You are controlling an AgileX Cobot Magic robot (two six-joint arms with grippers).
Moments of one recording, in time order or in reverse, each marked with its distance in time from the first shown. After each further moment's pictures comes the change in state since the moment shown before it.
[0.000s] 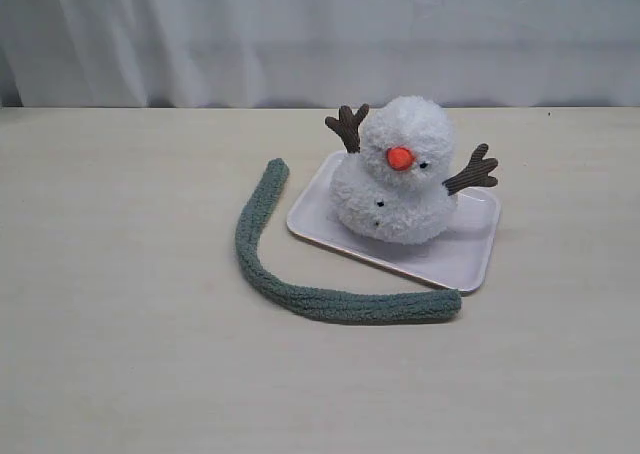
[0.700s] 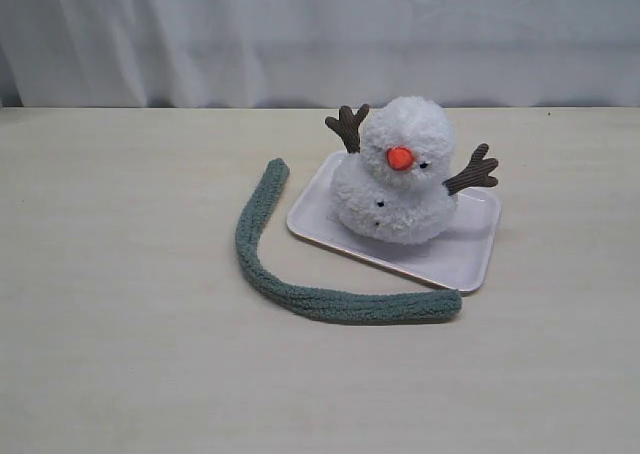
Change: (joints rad) left arm 0.000 0.000 0.000 0.000 0.000 0.000; right arm 0.000 0.000 -0.004 0.040 -1.006 0.532
